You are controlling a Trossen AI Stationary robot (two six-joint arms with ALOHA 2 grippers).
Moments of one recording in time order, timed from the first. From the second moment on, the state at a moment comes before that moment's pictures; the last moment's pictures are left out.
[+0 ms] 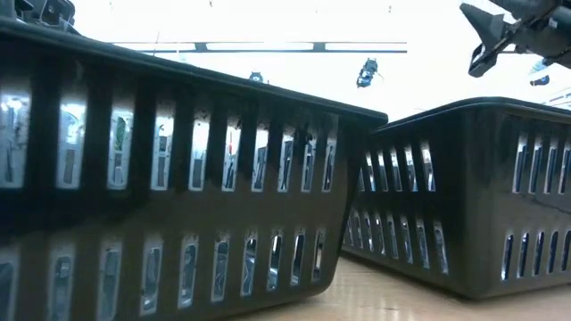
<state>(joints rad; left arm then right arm) -0.35 0.05 0.01 0.16 -0.48 0.12 0.02 0.08 0.04 0.41 -0.05 0.26</state>
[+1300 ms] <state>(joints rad) -0.35 0.05 0.01 0.16 -0.48 0.12 0.35 1.12 0.76 -0.74 0.13 0.17</state>
